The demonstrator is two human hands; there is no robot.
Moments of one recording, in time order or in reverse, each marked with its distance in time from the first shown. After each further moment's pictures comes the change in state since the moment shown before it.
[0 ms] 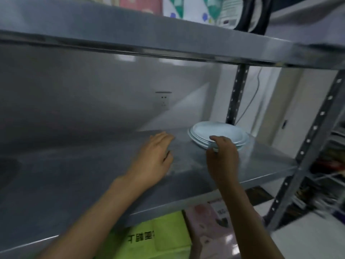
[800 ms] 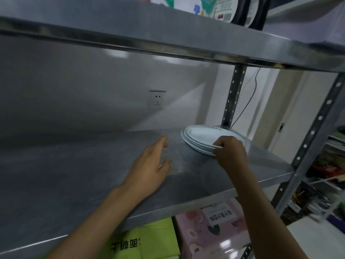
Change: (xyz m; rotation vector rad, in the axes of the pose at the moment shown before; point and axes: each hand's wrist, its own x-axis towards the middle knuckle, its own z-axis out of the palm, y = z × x) left_hand -0.002 0.004 0.038 -0.183 0.028 -0.106; right_hand 0.054 0.040 -0.017 -0.219 -0.277 0.113
